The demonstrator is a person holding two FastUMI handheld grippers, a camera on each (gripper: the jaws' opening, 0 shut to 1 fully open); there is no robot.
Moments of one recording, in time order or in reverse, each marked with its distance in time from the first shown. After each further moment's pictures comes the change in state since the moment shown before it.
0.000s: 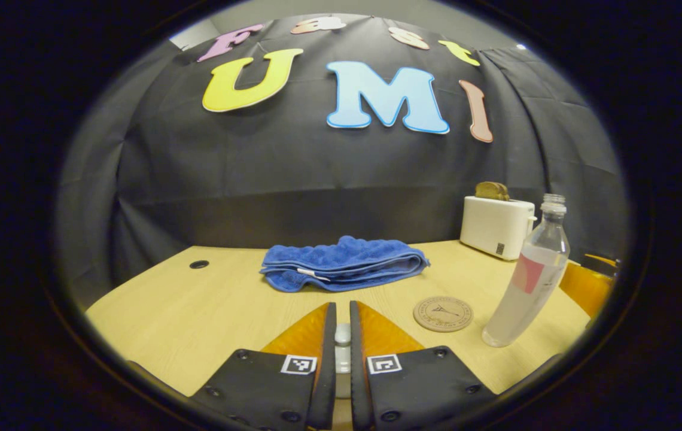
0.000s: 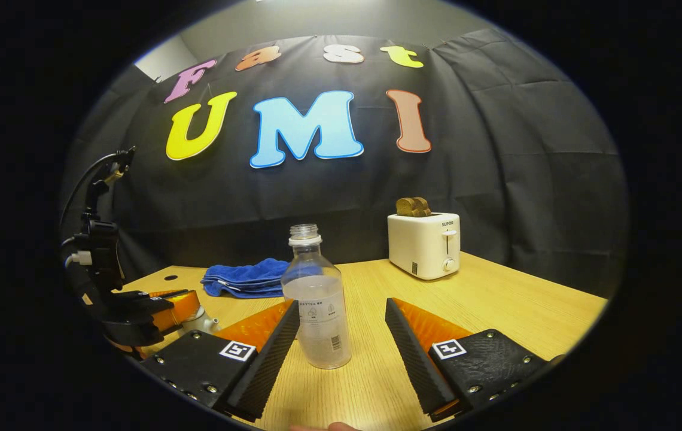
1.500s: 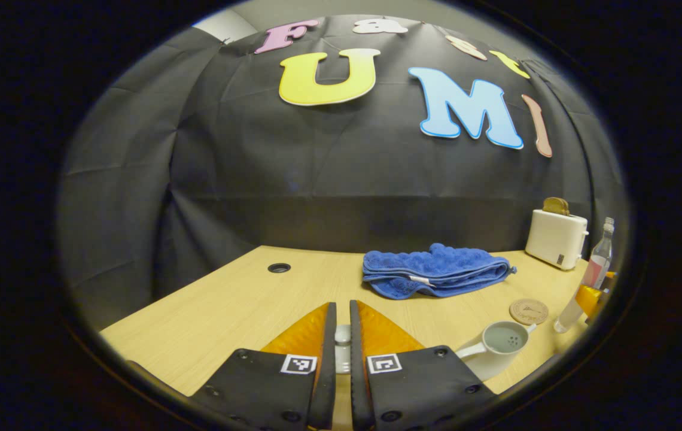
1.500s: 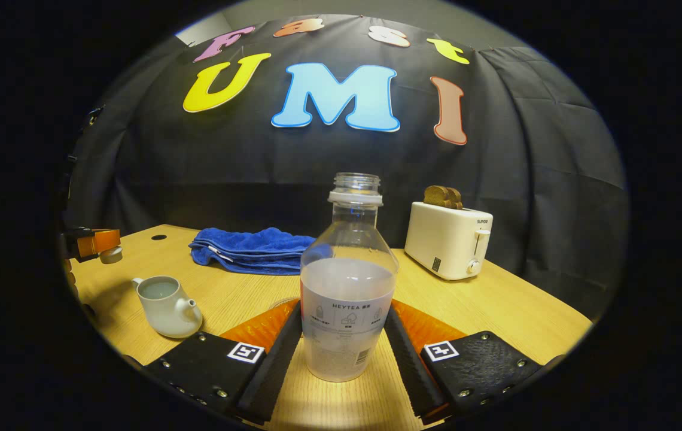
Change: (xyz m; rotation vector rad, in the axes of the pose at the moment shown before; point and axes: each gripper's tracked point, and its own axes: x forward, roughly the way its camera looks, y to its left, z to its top) left arm -0.013 0.169 0.001 -0.062 -0.010 0.220; right arm 0.058 0.026 -0.033 -0.165 0.103 0.019
